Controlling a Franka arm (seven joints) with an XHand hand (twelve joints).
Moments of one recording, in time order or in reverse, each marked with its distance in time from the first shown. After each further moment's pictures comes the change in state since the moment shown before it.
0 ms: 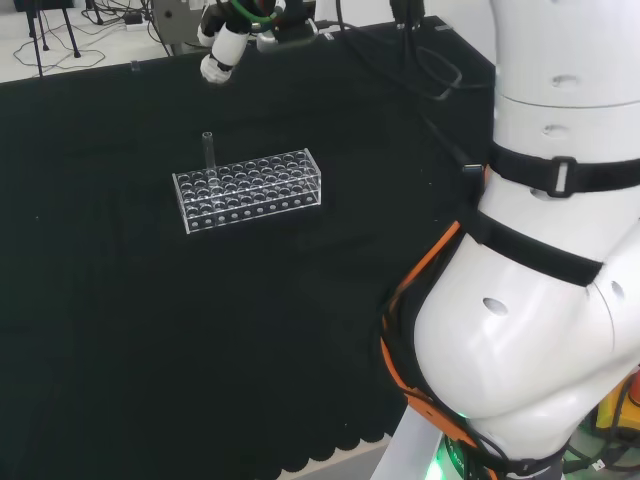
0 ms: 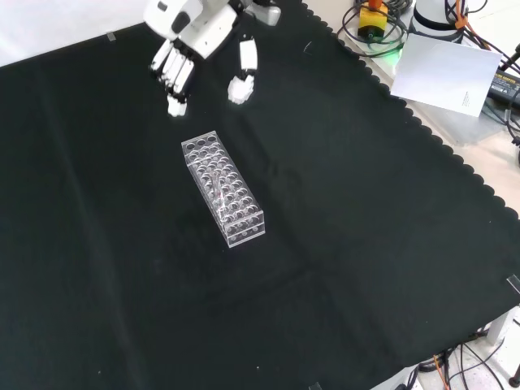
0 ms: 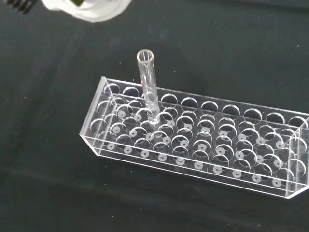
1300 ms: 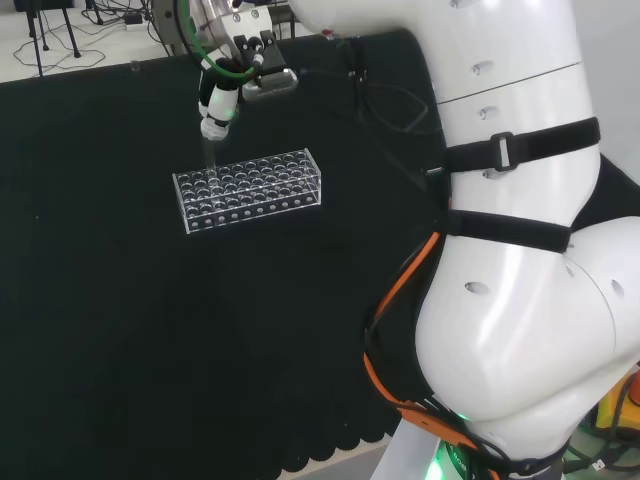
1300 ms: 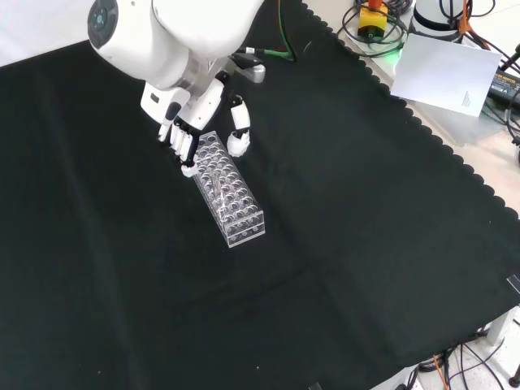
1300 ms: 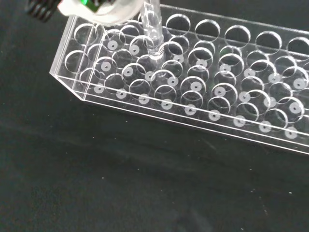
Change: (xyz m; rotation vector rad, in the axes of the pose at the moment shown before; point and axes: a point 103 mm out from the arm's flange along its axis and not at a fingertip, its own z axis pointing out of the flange) arm 0.008 0.069 0.076 0.212 -0.006 -0.020
